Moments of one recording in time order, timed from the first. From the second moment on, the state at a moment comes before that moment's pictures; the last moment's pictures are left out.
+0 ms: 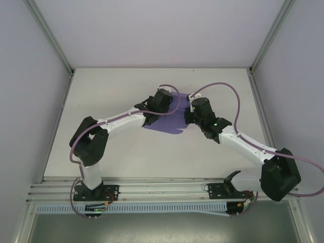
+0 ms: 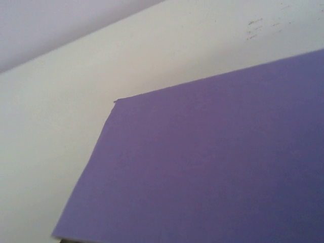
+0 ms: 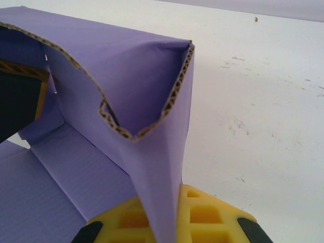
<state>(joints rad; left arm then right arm) -0.77 1.86 1.35 -0.23 -0.48 -0.18 0.63 1.26 0.84 -0.17 0.23 0.17</state>
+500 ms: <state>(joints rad) -0.73 1.89 1.54 -0.54 -0.32 -0.56 0.63 1.21 0.81 -0.13 0.20 0.18</state>
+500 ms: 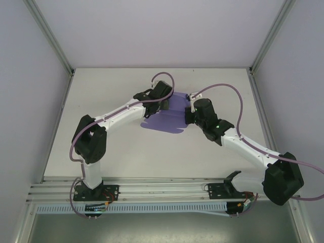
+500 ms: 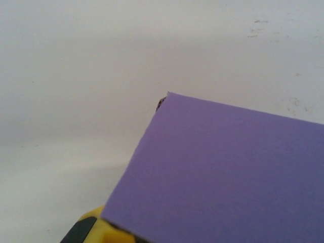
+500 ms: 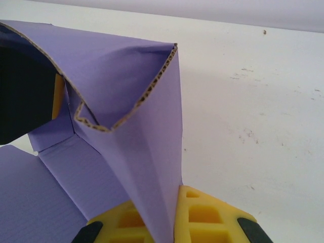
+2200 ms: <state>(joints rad) -0.65 1.61 1.18 -0.27 -0.05 -0.48 0.63 1.24 0.82 -0.10 0.19 0.21</state>
